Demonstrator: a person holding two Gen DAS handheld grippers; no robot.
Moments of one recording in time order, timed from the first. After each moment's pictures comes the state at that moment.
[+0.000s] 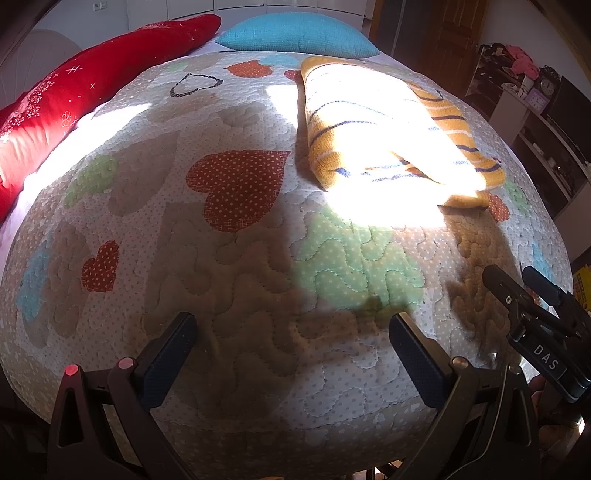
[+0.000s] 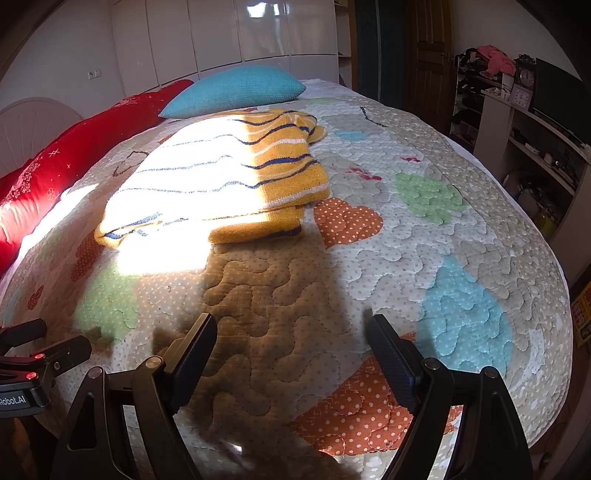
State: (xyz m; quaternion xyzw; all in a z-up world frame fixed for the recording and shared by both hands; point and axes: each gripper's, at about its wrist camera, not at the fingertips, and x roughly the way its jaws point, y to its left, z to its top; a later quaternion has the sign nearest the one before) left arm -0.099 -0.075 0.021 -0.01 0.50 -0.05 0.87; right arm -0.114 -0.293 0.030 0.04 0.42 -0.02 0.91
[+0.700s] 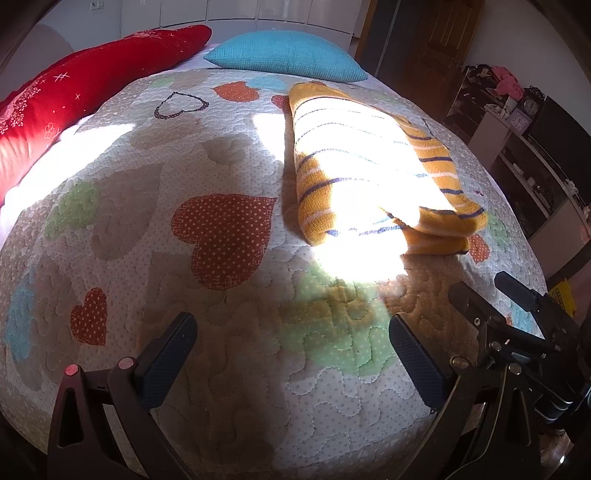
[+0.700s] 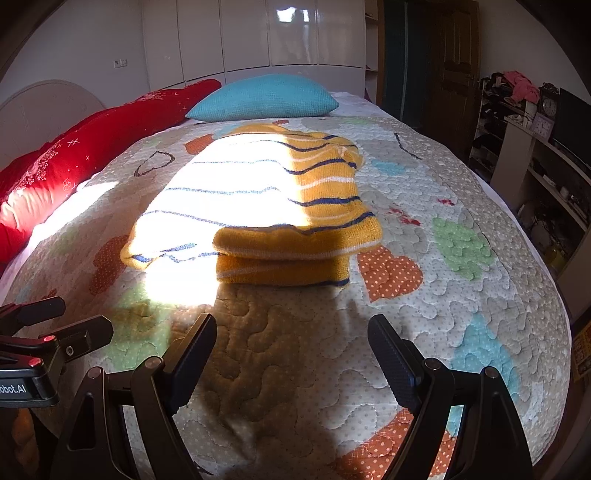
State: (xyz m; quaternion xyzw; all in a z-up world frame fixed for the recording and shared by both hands) left arm -0.074 -0.064 0.038 -0.05 0.47 -0.09 0.88; right arm -0.087 -0.261 0.050 0.01 0.40 0.02 0.92
